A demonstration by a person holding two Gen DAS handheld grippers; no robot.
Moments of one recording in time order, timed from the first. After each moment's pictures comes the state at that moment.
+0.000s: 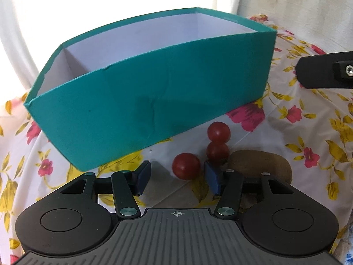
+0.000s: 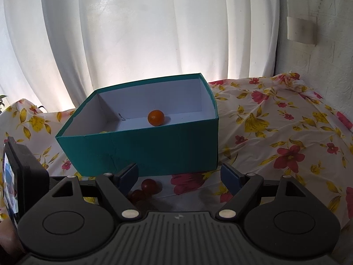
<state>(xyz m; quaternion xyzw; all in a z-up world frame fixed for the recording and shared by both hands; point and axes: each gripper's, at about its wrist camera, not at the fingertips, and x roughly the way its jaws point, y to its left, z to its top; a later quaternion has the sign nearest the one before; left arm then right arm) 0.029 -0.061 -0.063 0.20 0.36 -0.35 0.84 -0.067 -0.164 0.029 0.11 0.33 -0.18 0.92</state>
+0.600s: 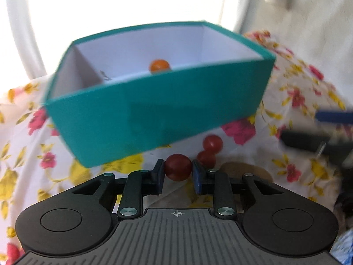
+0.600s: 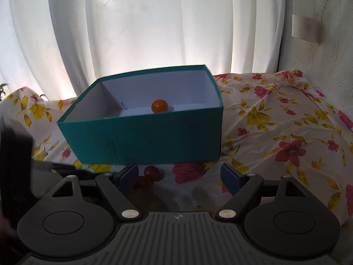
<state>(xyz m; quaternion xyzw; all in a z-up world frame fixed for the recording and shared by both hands) 0.033 -0.041 -0.033 0.13 0.38 -0.35 0.85 -0.069 -0.156 0.019 0.09 0.35 -0.17 0.92</state>
